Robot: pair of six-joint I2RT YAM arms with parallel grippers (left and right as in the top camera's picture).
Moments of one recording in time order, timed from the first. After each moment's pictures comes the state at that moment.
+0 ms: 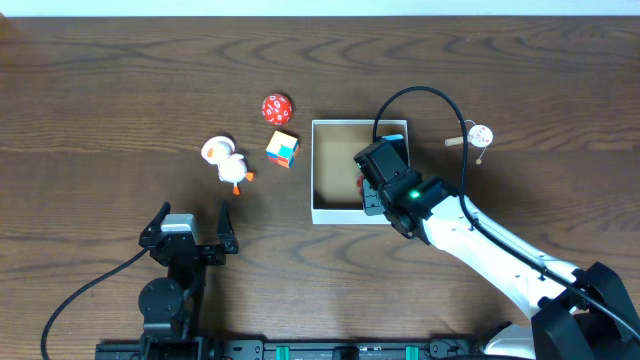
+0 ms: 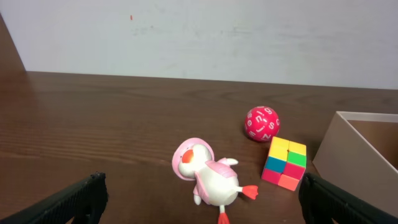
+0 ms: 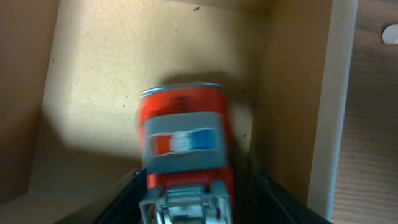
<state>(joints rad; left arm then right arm) -0.01 0.01 0.03 -0.13 0.00 -0.06 0.65 1.55 0.96 -0.53 0.25 0.49</state>
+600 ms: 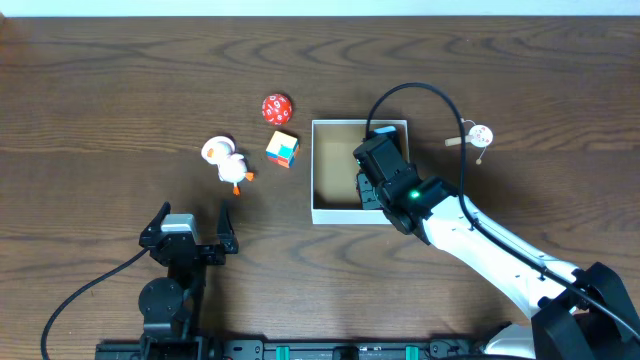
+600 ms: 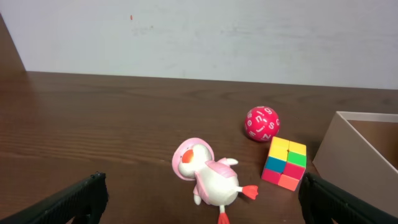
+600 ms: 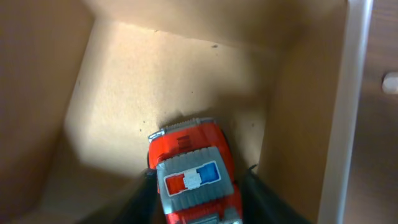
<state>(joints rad) -0.01 0.01 0.03 -0.13 0.00 -0.06 0.65 1.55 0.96 -0.44 0.25 0.36</state>
